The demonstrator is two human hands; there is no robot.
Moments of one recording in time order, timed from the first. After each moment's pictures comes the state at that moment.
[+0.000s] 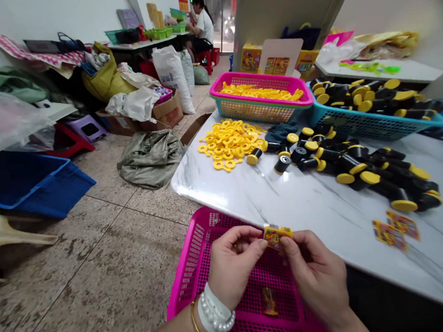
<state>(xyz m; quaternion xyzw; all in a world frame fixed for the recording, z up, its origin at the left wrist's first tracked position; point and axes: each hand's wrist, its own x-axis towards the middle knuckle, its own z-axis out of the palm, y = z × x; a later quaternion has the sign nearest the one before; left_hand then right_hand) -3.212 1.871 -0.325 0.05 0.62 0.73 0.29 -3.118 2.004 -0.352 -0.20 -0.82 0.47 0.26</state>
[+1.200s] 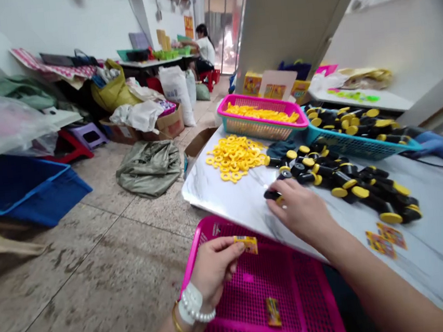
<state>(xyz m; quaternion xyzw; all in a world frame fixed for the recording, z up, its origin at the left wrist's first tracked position) -3.241 1.828 -0.327 -0.04 0.55 0.74 0.39 -3.222 2.043 -0.277 -0.10 -0.98 0.03 0.16</state>
